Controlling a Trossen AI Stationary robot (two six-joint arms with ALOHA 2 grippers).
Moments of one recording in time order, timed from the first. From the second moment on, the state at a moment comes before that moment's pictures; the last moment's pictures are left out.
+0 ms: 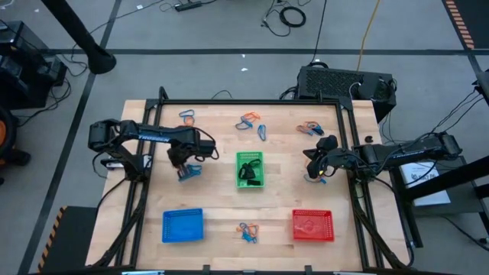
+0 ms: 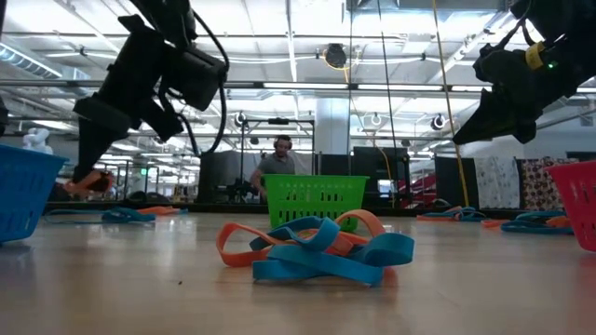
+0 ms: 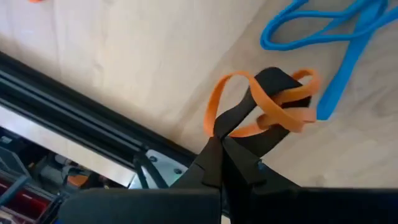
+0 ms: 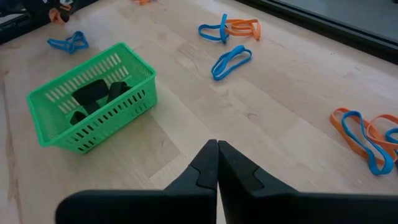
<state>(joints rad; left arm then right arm) 0.18 1.58 0.99 -1.40 -0.08 -0.36 0.11 0.66 0.35 -0.36 0.52 0.63</state>
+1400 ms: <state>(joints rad) 0.18 1.60 0.97 -1.37 -0.13 -0.40 0.11 0.66 0.35 -0.36 0.52 0.63</state>
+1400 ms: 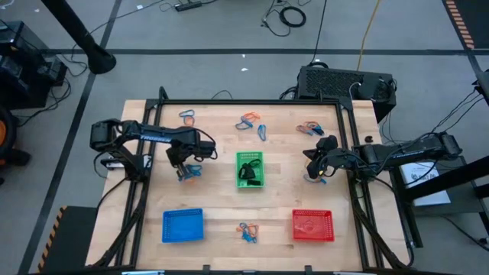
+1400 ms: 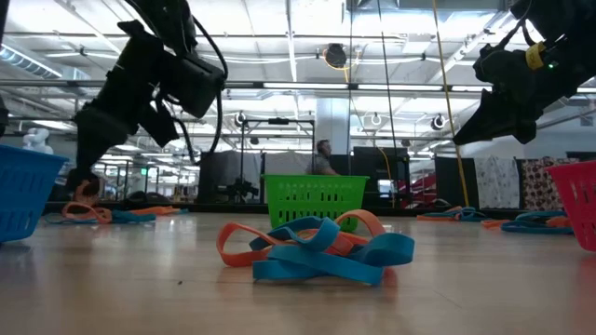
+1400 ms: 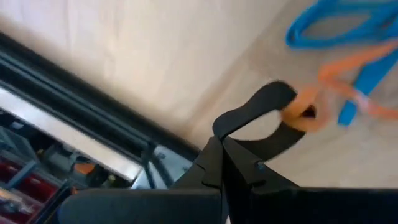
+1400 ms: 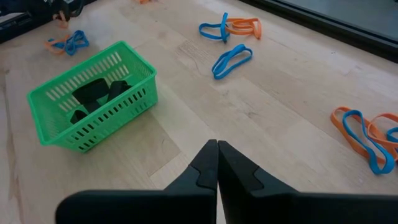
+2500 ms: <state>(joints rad) 0.18 1.60 0.98 -1.26 0.01 -0.33 0.11 0.66 0.35 -0.37 0.52 0.63</state>
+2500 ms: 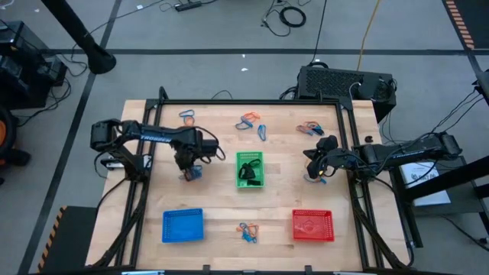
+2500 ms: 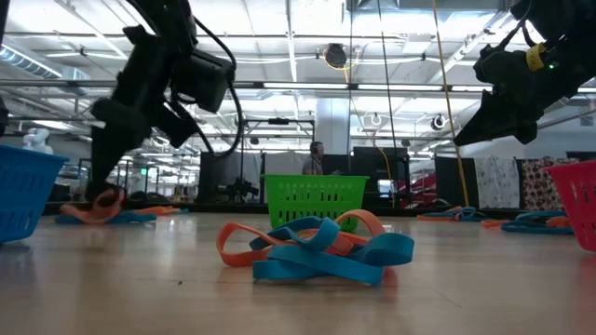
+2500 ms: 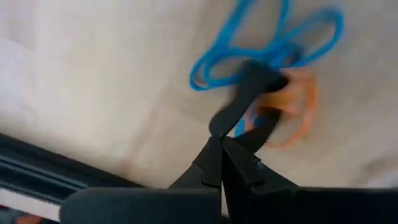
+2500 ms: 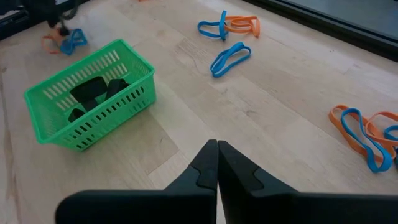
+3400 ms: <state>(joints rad) 0.19 1.55 1.02 -1.27 -0.06 -0.38 0.11 0.66 0.35 -0.37 0.52 0.63</state>
